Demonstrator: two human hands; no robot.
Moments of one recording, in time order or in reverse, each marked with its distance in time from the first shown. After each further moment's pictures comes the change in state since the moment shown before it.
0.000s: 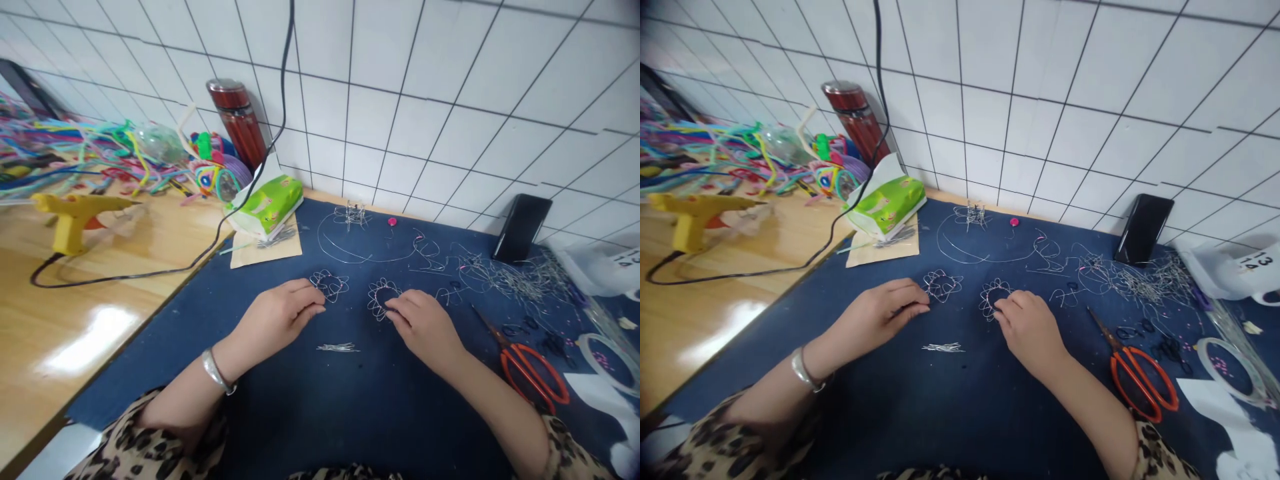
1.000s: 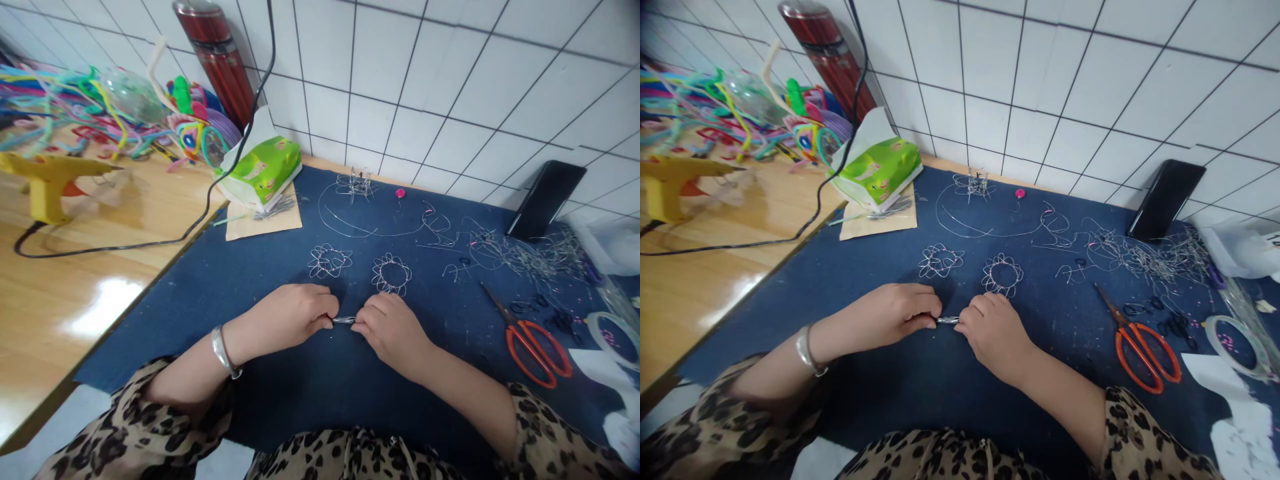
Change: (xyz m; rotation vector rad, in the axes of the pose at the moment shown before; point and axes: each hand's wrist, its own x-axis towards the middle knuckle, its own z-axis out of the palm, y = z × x) left_hand -0.003 0.015 0.008 -0.009 -0.386 0.117; right_hand -0.008 -0.053 0.032 0.179 -0.149 -0.178
